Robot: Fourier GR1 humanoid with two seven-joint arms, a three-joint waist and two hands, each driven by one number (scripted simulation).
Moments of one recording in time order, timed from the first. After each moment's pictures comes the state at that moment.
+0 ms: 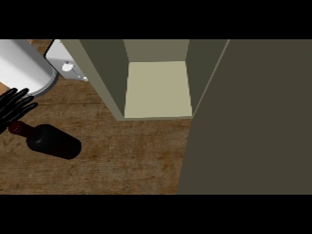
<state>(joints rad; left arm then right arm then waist) -0.24 0.46 0.40 -1.15 0.49 -1.10 0.03 -0.06 -0.22 0.55 -2.51 0.06 -0.37 0.61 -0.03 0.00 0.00</state>
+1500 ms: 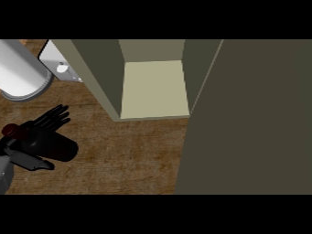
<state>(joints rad) -0.31 0.41 0.22 -0.76 -0.03 -0.93 -0.40 -0.13 -0.28 0.60 -2.49 0.06 -0.46 0.58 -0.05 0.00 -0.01</state>
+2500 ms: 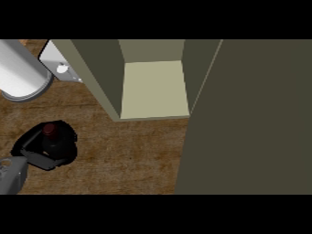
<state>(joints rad) -0.35 0.40 0.08 -0.64 -0.01 -0.82 -0.57 -0.10 -0.35 0.63 -2.49 0.06 -0.50 0.53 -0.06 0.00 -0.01</state>
